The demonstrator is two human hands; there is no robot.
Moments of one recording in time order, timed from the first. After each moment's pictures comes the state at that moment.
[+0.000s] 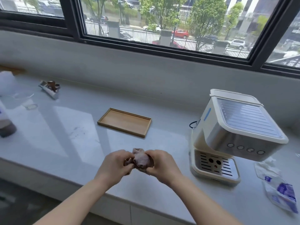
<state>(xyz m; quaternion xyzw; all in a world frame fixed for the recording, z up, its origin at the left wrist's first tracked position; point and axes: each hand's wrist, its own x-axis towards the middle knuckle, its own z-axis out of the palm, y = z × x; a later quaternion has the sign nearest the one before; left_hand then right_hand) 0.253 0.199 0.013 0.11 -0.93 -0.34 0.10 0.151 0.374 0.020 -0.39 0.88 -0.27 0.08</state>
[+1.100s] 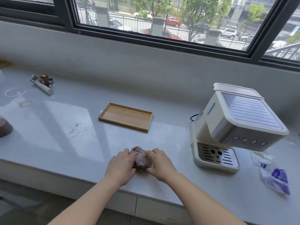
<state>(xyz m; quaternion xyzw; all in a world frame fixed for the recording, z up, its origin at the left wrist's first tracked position) 0.248 0.183 -0.031 0.09 -0.99 -0.10 -0.04 0.160 0.347 -0.025 -0.32 0.92 -0.17 0.16</state>
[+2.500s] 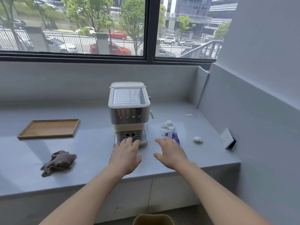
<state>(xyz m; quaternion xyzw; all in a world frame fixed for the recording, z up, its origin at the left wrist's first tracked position) 0.238 0.529 0.079 -0.09 -0.99 -0.06 0.04 0.212 0.729 0.089 -0.14 0.98 -0.14 0.03</state>
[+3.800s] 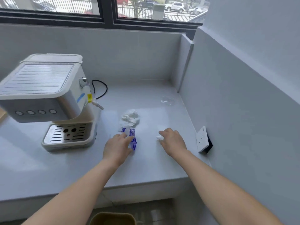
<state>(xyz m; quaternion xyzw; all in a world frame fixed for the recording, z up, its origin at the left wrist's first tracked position) 0.079 0.738 -0.028 -0.03 -0.99 -0.10 -0.02 0.027 0.970 -0.025 -0.09 0.99 -0.11 0.08</state>
